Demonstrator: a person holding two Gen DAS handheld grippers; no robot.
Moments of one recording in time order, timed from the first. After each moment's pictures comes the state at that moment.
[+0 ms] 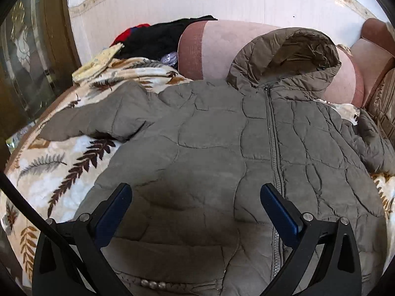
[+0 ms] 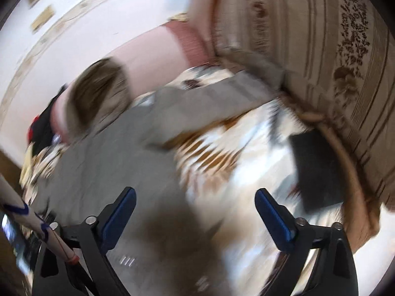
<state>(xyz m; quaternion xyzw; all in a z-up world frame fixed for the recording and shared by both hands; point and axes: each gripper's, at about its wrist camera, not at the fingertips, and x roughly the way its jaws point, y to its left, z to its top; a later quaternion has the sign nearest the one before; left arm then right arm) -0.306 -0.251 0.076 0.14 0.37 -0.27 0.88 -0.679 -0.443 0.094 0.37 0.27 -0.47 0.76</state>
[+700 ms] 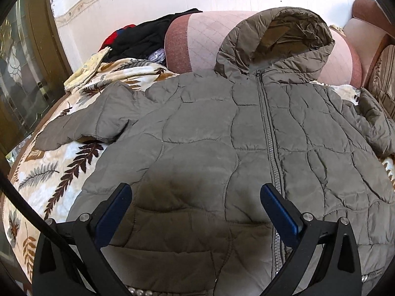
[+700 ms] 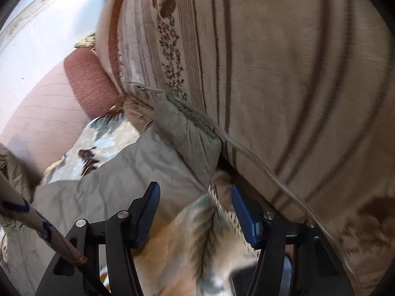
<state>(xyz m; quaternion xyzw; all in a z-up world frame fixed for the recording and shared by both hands) -0.312 -0.271 0.054 0.19 0.36 -0.28 0.87 -0.721 -0.684 0.045 0.37 0.26 -0.60 0.65</state>
